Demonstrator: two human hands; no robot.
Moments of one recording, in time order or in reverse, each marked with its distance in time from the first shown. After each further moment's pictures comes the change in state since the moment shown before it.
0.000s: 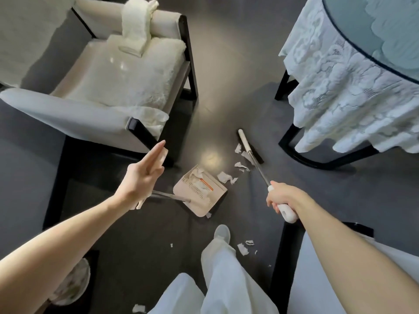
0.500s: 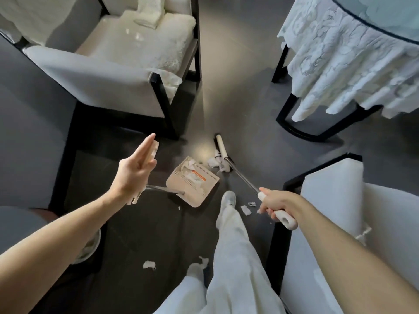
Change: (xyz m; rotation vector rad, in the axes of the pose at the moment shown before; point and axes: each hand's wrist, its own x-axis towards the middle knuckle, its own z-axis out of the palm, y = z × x) left_hand -0.215 -0.107 -0.046 -0.107 0.111 0.070; right_hand -0.123 0.127 0.200 0.193 -0.089 0.081
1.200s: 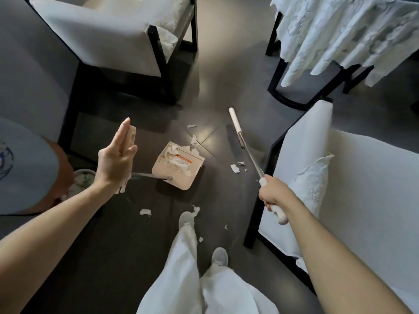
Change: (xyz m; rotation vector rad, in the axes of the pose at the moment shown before) left_hand -0.239 -0.012 0.011 -0.037 0.175 -0.038; right_hand -0.090 0.216 0.075 -0.173 0.296 -0.218
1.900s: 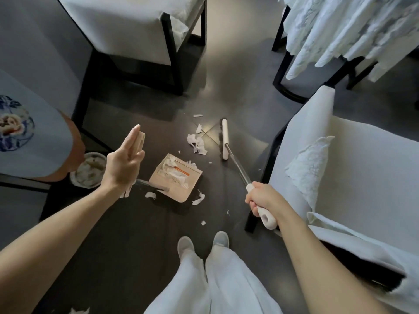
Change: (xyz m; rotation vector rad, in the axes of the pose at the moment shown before) left_hand -0.104 -0.025 -0.028 0.187 -0.006 -0.016; right_hand -0.081 0.039 0.070 0.424 -0.175 0.138
